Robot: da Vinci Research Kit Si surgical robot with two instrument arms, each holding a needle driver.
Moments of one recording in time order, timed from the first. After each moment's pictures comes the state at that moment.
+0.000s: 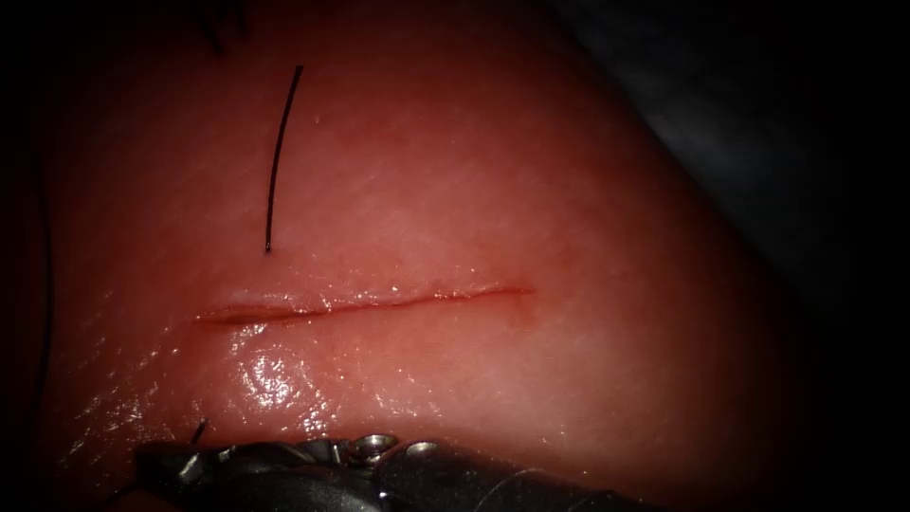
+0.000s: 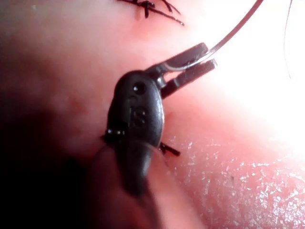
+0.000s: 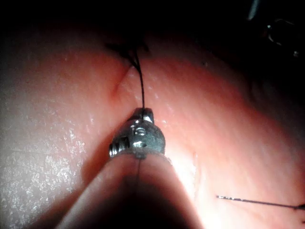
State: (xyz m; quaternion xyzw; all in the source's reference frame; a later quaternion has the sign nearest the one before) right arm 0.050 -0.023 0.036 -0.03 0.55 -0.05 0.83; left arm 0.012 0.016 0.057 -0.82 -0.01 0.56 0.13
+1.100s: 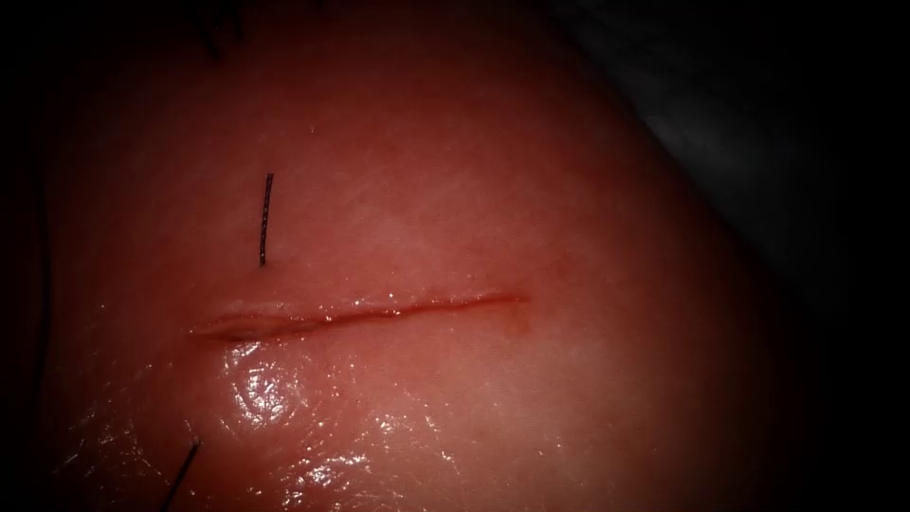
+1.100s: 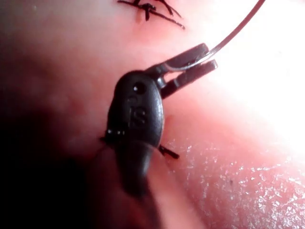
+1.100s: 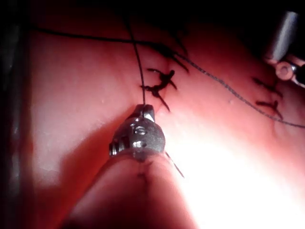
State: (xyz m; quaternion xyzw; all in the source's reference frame) right arm 0.052 -0.028 0.031 -0.03 0.58 -0.06 0.81; left arm 0.012 0.016 0.057 -0.82 -0.02 0.56 0.13
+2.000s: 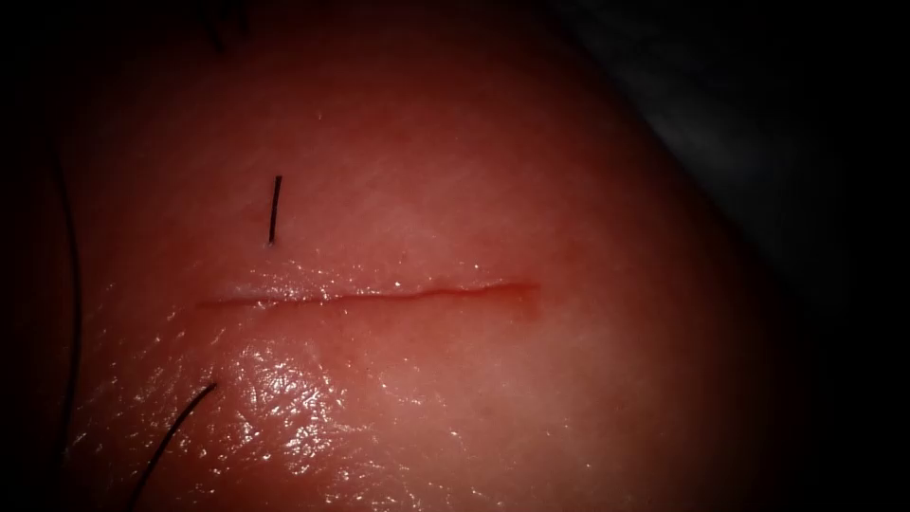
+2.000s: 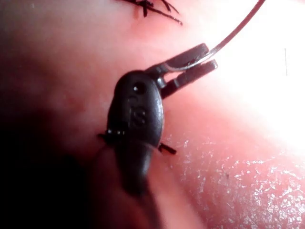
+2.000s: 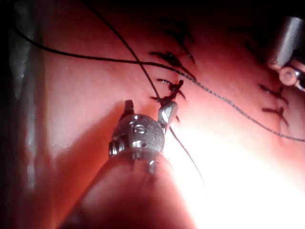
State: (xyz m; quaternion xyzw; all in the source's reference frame) right arm 0.051 -0.027 0.031 -0.09 0.58 -0.01 0.81; left arm 0.012 0.016 0.057 -0.82 -0.02 0.56 0.13
